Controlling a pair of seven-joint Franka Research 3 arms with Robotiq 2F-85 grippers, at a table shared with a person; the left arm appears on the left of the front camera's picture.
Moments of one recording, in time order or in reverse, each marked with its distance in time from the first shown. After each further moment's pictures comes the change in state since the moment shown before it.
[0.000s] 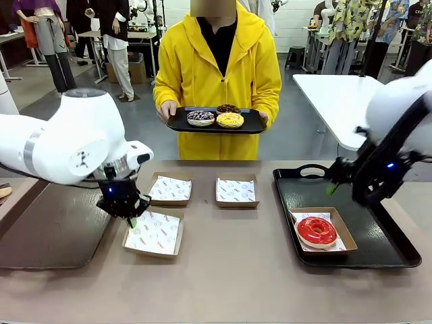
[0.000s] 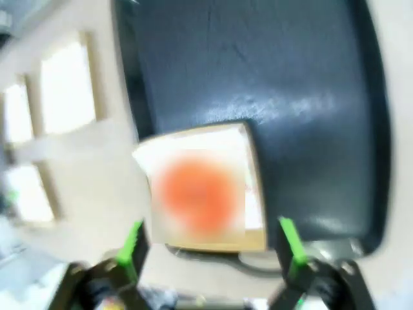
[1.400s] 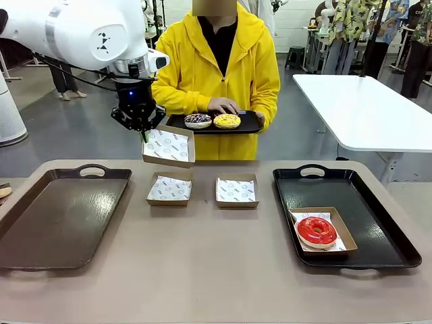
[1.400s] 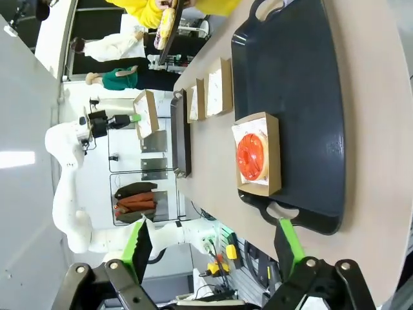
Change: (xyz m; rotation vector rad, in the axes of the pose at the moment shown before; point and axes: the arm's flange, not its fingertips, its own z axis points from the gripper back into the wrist) left arm 0.127 -0.044 0.143 0.066 -0.110 0.106; right arm -0.005 -0.282 0.077 0.821 -0.039 -0.044
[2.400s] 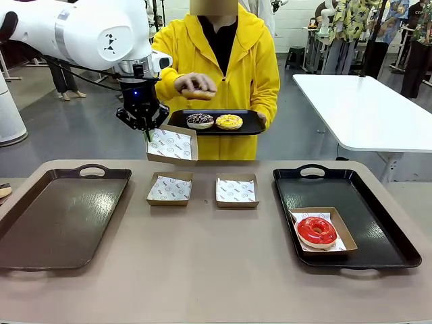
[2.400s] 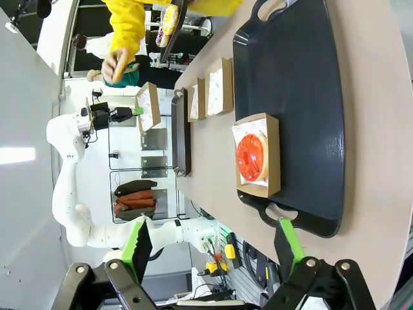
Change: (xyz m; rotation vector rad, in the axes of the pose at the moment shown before) left arm 0.013 -0.004 -0.008 -0.011 0.010 0.004; right arm 0.002 -0.002 -0.002 0.006 0.005 0.008
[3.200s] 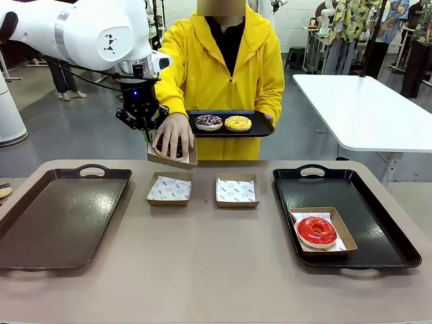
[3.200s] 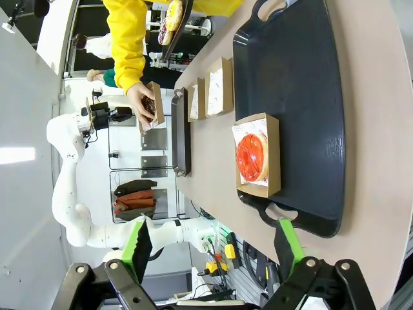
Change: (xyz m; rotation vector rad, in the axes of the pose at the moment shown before) left arm 0.000 0.001 0.000 0.001 0.001 0.001; right arm 0.000 0.000 0.000 0.000 0.001 0.000
